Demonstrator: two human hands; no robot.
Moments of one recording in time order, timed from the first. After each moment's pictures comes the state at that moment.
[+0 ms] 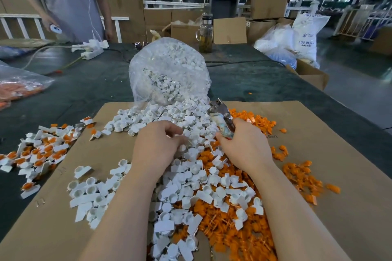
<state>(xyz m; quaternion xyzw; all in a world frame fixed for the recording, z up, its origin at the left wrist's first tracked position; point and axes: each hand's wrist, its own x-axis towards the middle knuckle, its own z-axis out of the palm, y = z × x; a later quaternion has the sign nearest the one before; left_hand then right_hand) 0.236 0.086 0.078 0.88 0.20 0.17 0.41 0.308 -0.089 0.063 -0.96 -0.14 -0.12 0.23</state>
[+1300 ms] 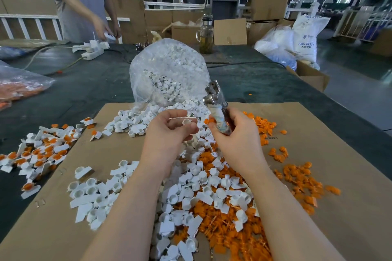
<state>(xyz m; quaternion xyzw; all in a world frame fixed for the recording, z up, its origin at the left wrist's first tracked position) 0.239 0.068 0.085 0.66 0.14 0.20 0.71 0.289 -0.076 0.078 -0.81 -0.24 -0.16 0.51</state>
